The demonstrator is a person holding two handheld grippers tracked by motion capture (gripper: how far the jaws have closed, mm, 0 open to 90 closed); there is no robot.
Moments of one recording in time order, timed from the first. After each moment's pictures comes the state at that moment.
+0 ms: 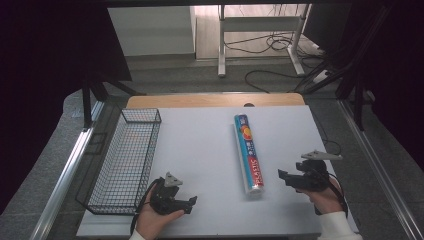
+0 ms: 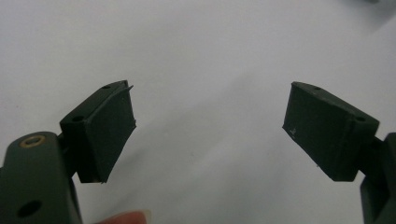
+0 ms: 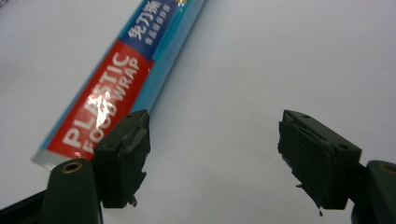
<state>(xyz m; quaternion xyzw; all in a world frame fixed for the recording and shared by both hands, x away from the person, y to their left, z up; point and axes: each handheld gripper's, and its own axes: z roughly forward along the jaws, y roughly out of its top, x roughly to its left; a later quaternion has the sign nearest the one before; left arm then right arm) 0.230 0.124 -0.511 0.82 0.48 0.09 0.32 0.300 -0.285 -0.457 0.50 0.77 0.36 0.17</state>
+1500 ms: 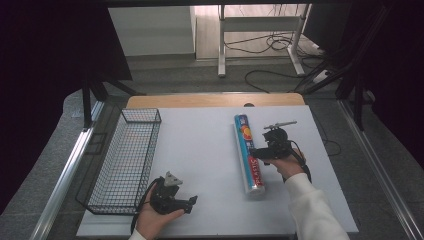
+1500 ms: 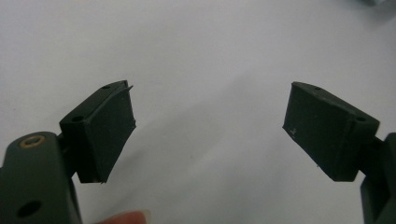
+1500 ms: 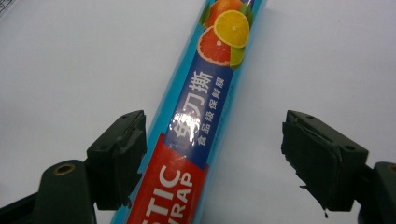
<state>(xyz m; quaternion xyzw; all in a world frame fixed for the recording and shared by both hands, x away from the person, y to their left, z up) 0.231 0.125 -0.511 0.81 0.48 0.09 0.32 0.376 -0.196 -0.441 0.51 0.80 0.30 0.13</state>
